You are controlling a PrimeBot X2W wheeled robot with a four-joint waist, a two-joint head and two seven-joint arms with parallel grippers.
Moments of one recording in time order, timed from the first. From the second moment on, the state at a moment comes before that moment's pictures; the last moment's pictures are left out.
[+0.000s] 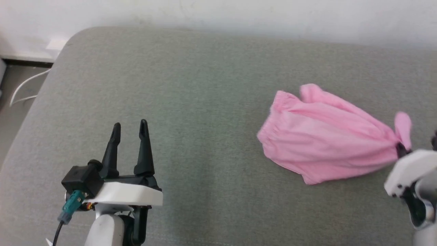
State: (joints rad) left arm -0.12 0.05 -0.06 0.05 -0.35 -0.01 -0.26; right arm -0.25 -0.05 -0.37 0.24 0.06 0.13 0.36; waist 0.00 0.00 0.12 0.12
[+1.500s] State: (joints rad) left arm -0.57 0.05 -0.59 0.41 -0.63 0.09 0.16; right arm -0.06 -0.05 -0.08 0.07 0.19 0.13 -0.07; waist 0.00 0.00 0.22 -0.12
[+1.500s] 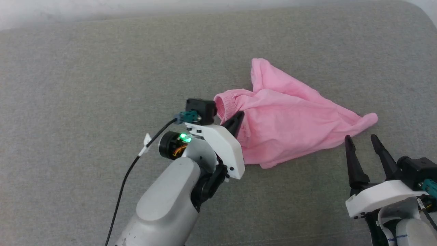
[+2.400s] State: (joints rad) left arm -0.41 0.13 -0.65 0.30 -0.66 -0.02 0.12; right arm -0.07 -0.05 -0.06 0.06 0.17 0.13 -0.04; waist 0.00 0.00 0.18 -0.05
